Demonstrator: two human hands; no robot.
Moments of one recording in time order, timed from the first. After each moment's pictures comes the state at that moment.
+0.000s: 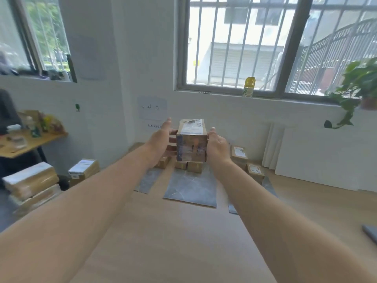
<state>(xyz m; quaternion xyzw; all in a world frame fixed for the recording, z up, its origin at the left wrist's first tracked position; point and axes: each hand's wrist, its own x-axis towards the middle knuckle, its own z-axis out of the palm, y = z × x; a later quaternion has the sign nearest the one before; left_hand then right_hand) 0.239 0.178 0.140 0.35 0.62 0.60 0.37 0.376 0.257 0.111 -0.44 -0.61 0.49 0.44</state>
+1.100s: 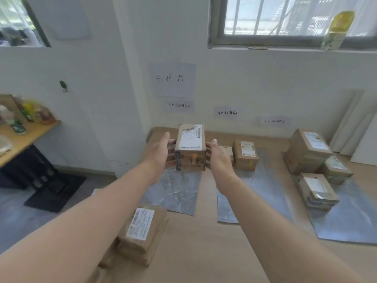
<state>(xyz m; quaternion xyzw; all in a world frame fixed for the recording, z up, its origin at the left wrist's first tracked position) -0.167 0.388 0.005 0.24 0.65 0.57 0.45 -0.020 0.453 -0.030 -0.47 -0.50 0.62 0.38</state>
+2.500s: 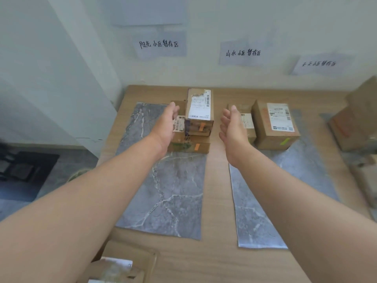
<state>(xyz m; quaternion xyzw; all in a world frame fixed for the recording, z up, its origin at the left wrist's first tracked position) -0.259 0.638 -0.192 0.29 0.68 0.46 0.50 -0.101 0.694 -0.211 -0.56 -0.37 0.64 0.36</state>
